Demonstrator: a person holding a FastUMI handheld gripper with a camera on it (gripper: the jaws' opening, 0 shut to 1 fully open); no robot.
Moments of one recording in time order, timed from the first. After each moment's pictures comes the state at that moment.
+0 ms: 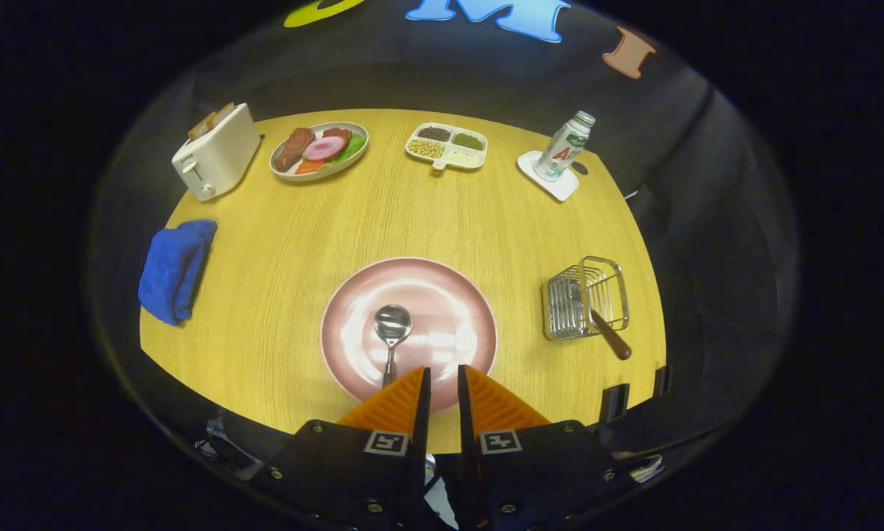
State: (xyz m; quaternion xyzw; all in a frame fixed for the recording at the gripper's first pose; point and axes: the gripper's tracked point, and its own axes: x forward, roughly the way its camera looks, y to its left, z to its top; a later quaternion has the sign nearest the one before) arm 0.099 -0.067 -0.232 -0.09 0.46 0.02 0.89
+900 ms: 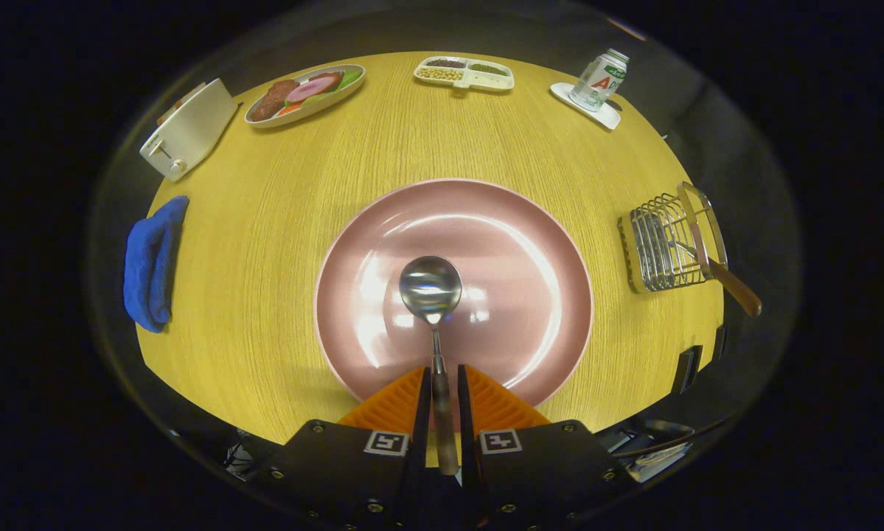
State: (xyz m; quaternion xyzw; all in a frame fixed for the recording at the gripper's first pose) arm 0.107 -0.040 -0.329 -0.04 0.54 0.02 0.84
